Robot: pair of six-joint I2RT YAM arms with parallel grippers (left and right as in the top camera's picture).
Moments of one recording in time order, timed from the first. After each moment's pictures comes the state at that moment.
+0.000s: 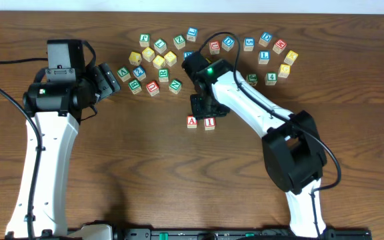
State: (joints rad) left arm 0.03 1.42 1.35 -0.93 -0.03 -0.47; right arm 0.60 2.16 1.77 -1.09 -0.01 0.46
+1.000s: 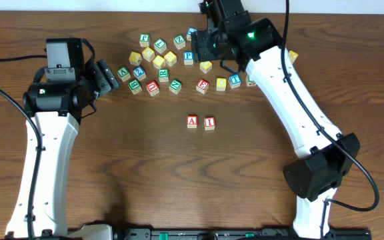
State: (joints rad) left arm 0.03 1.42 1.35 -0.89 -0.06 -0.46; right arm 0.51 2.05 2.16 -1.01 -0.02 0.29
